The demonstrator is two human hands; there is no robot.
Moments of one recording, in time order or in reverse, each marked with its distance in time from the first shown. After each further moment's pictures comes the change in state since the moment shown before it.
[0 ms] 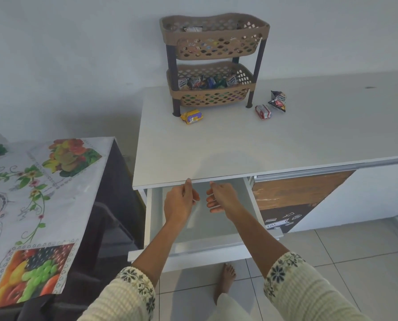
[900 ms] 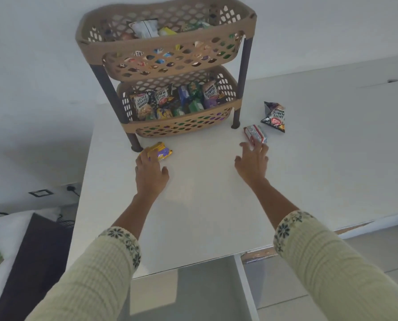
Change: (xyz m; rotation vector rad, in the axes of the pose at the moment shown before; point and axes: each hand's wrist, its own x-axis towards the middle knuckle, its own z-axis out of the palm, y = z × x) left_hand 0.334 0.056 0.103 0.748 0.018 0.187; right_hand 0.326 -0.129 -0.156 -0.862 0.525 -0.327
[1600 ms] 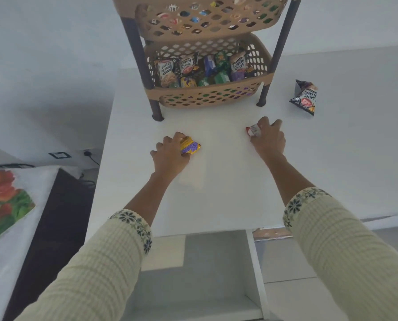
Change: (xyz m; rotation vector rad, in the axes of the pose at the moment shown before) left_hand -0.034 -0.010 -0.003 0.026 -0.098 -0.051; right_hand -0.003 -0.018 0.005 0.024 0.000 -0.036
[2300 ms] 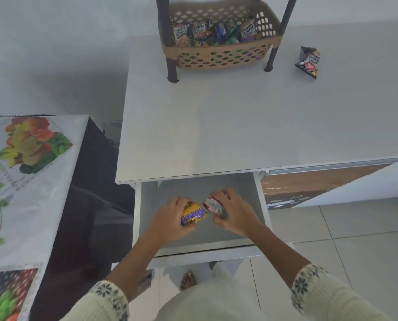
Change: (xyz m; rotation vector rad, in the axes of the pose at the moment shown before) left_hand -0.280 -0.121 0.041 -0.138 -0.350 0.293; right_hand -0.335 0.032 0.066 0.084 -0.466 -0.558
